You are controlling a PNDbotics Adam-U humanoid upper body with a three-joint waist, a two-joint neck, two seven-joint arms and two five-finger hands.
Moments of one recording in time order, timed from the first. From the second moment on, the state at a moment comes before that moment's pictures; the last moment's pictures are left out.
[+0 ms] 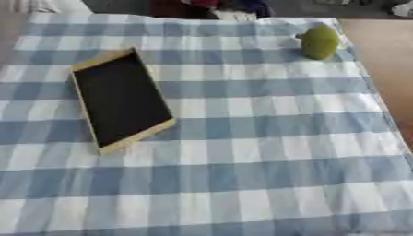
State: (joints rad) left arm -0.14 0.45 0.55 -1.98 0.06 -0.32 0.33; right arm -0.97 -0.86 0.06 -1.05 0.60 -0.38 0.63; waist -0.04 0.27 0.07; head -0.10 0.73
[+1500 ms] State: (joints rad) left arm -0.16 0.45 0.55 -1.98 0.06 -0.33 0.31; right arm -1.00 -0.77 0.08 -0.95 0.68 -0.37 0.69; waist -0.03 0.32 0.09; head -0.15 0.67
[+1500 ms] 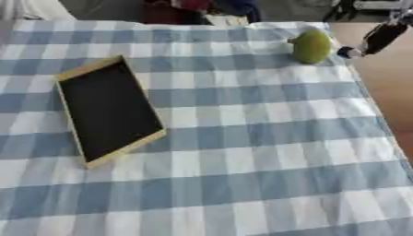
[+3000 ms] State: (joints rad) left arm -0.19 0.43 0.55 -1.93 0.07 -0.39 0.27; right arm -1.04 -0.75 0.01 -0.89 0.86 -0.20 0.50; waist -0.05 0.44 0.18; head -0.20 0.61
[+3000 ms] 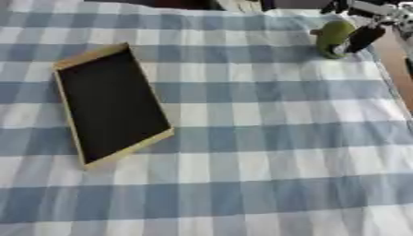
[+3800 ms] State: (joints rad) left arm -0.19 0.43 0.55 -1.90 0.08 -0.41 0.26; right arm -1.04 -0.75 -0.02 -0.87 0.91 -0.15 0.49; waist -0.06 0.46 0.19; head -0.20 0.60
